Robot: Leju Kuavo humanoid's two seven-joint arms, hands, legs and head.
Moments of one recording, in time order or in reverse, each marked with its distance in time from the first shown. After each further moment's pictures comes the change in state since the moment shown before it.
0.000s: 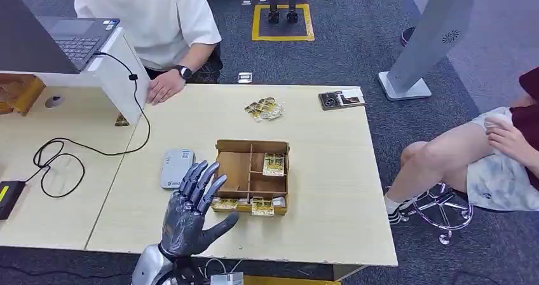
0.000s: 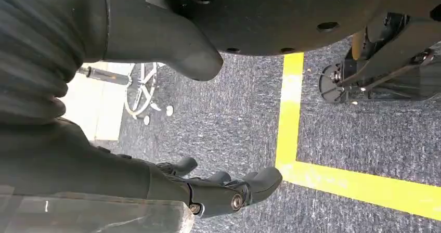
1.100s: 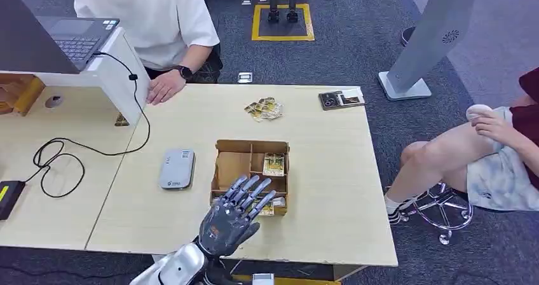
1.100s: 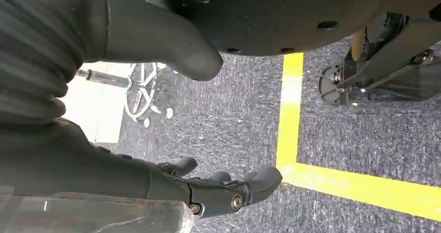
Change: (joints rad) left arm -0.249 0.122 -0.447 0.271 -0.316 -0.006 0.613; right arm 0.001 -0.009 -0.011 -0.018 0.000 -0.007 -0.001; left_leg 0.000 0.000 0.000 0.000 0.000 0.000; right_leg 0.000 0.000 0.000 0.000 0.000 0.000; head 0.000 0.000
